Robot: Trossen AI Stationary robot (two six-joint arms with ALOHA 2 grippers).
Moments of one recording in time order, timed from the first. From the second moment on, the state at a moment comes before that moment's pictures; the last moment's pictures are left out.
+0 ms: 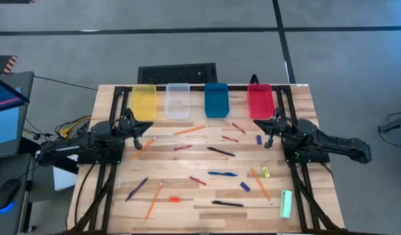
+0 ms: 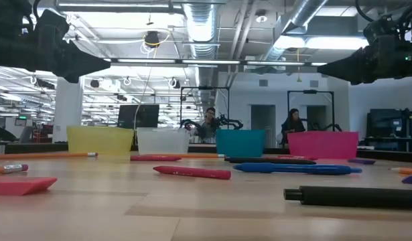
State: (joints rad) left arm 0.19 0.01 0.02 0.01 -0.17 0.04; right arm -0.21 0.00 0.01 0.04 0.16 -0.11
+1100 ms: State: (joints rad) left arm 0.19 0.01 0.02 0.01 -0.17 0.04; right arm -0.17 0.08 0.04 0.27 0.21 -0.04
